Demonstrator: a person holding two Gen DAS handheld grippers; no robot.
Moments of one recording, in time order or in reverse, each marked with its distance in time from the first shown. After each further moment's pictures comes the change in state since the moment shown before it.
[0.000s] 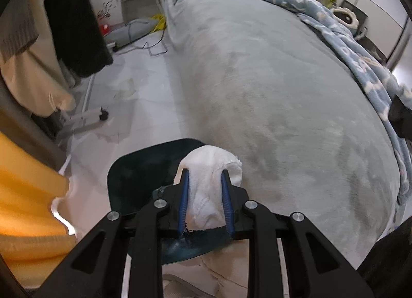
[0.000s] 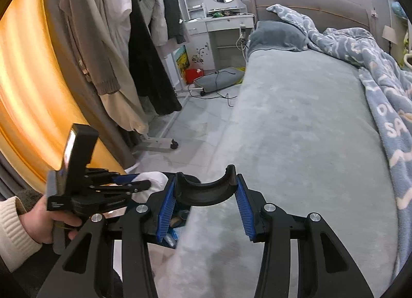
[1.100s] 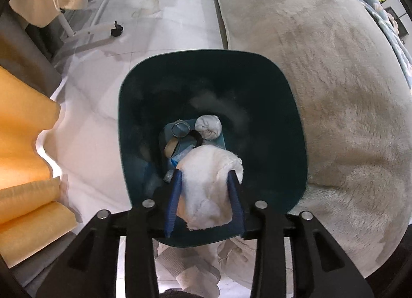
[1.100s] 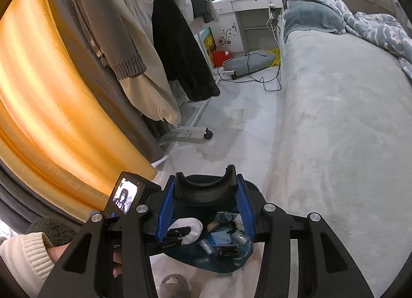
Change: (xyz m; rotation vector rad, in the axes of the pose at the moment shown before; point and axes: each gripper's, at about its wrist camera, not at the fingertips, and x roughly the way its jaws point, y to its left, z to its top) left arm 0.088 0.089 -0.062 -0.194 0.323 -0.022; right arm 0.103 0.077 0.022 0.007 0.102 0.135
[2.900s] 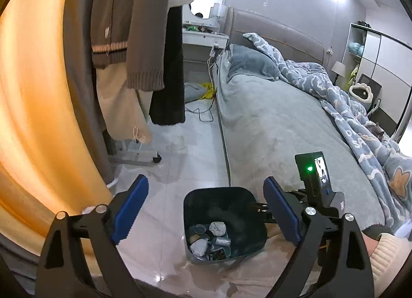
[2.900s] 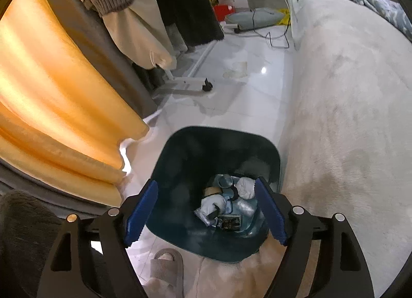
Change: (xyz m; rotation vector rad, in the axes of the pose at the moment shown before) left arm -0.259 -0.008 -0.093 0.001 -0.777 0.075; right arm 0.077 0.011 -0.035 -0.020 0.232 -0.015
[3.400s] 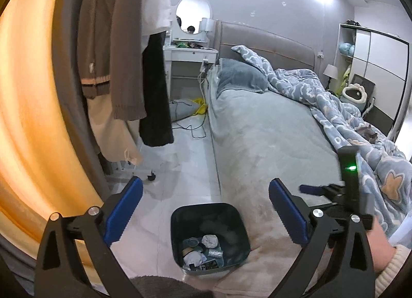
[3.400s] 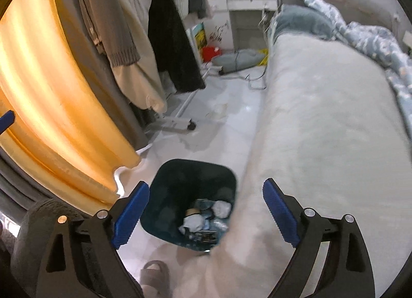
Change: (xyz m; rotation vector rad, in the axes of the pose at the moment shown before) left arm -0.031 -0.054 0.022 0.055 -0.068 -0.007; right arm -0.132 -0.015 -0.016 -0.028 -0.221 -0.111
